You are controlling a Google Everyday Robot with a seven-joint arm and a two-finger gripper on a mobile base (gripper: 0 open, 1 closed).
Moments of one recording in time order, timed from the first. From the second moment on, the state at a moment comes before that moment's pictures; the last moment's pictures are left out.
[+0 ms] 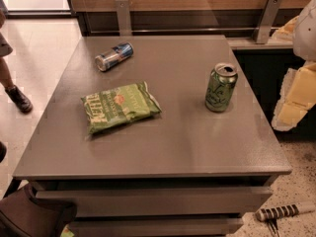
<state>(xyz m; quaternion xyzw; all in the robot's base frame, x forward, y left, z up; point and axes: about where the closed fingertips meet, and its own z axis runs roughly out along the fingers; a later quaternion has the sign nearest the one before) 0.438 -0.214 0.984 -0.60 0.78 -0.04 0.17</state>
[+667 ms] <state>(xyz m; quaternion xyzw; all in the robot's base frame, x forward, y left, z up) 0.446 -0.215 0.984 -0.60 0.77 -0.03 0.21</state>
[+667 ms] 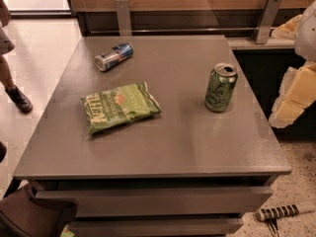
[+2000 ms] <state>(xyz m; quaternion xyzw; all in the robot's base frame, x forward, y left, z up) 0.500 -0.219 0.943 -0.51 0.69 0.18 0.48</state>
